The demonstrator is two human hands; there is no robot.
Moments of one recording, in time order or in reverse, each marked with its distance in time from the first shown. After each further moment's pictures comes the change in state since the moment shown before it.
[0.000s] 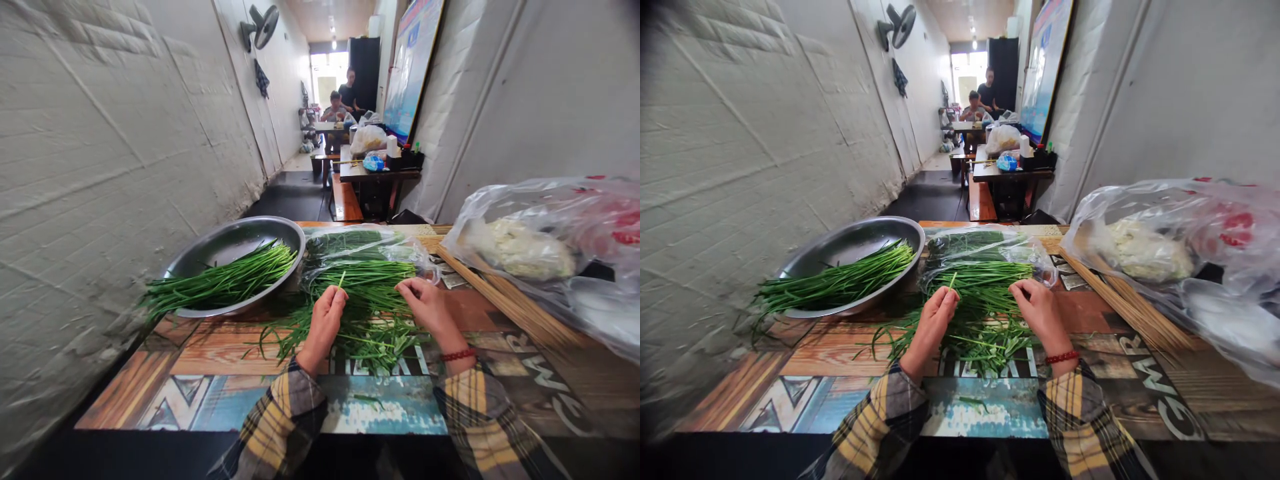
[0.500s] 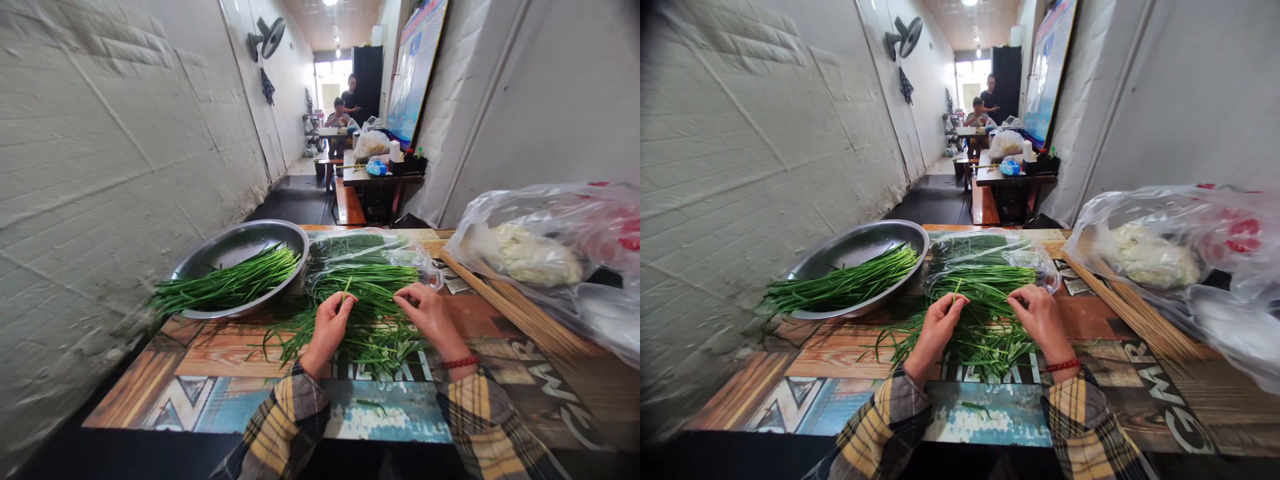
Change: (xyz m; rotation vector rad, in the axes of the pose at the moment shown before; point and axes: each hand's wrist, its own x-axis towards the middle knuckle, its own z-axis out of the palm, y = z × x) left_hand 0.000 0.002 0.002 0.009 0.011 0.027; right_hand -0.005 -0.002 0.002 -0.141 -0.086 -0.099
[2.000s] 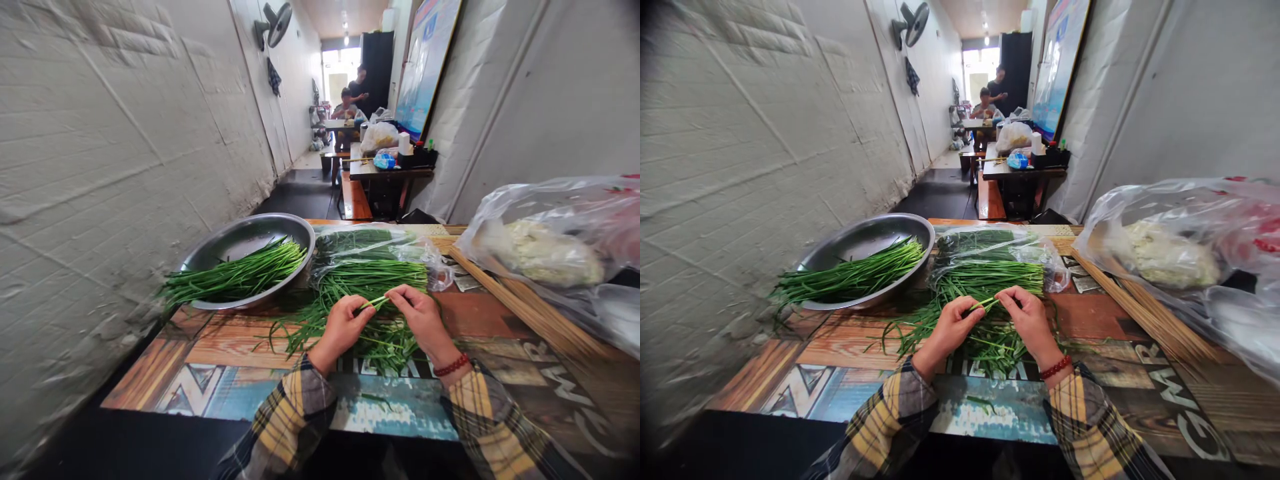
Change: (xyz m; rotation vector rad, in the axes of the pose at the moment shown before) left_hand -0.004 -0.010 0.007 0.222 -0.195 0.075; right_hand -0.006 -0.037 0.028 0.632 0.033 0.235
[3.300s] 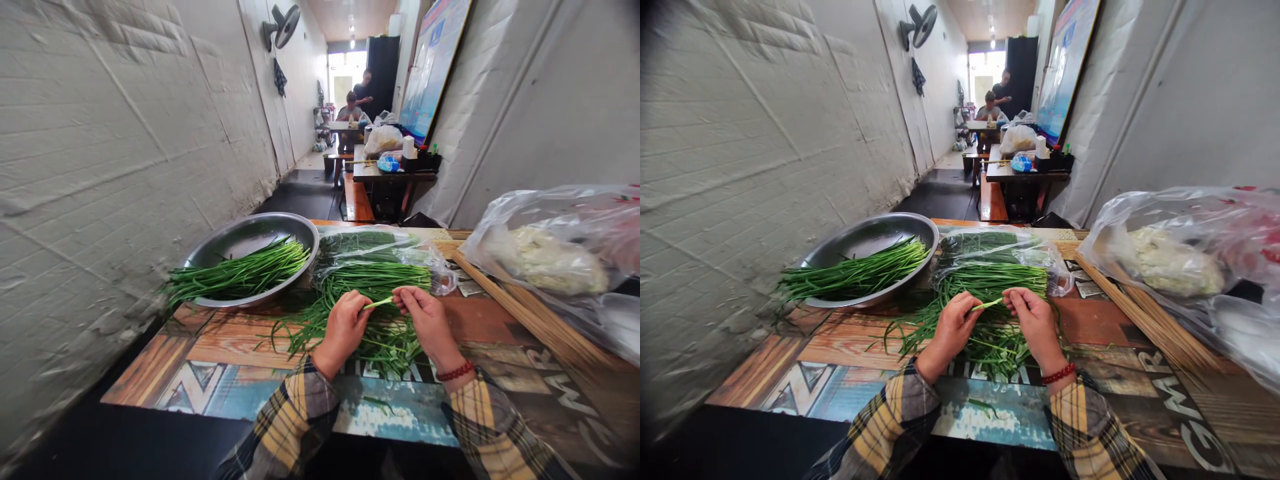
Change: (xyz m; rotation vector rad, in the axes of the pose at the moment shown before) left_hand -0.004 0.007 -0.005 0.185 0.085 0.184; right_hand -0.001 0.005 -0.002 0.057 0.054 0.050
